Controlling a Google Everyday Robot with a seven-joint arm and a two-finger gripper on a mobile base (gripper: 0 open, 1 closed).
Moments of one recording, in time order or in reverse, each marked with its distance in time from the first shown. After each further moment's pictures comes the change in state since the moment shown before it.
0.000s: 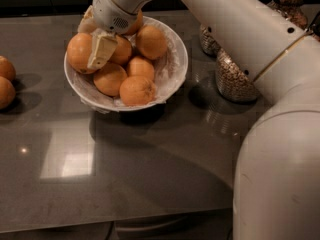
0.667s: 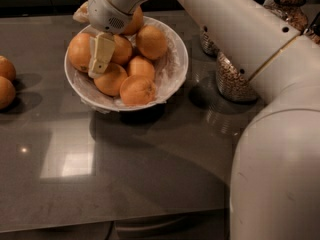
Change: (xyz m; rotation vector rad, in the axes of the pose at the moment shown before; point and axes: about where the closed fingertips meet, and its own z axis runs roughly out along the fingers) arm -0.008 0.004 0.002 -0.022 -0.019 0.006
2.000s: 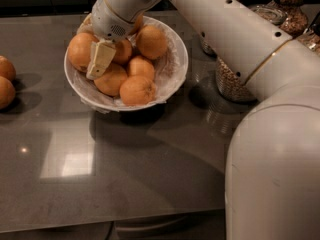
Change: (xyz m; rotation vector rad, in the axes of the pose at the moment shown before) arm 0.013 0.004 0.017 -0.036 -0.019 0.050
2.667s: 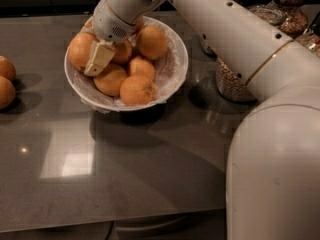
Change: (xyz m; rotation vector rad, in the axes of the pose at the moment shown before) arm 0.008 -0.001 0.003 0.007 -0.003 0.027
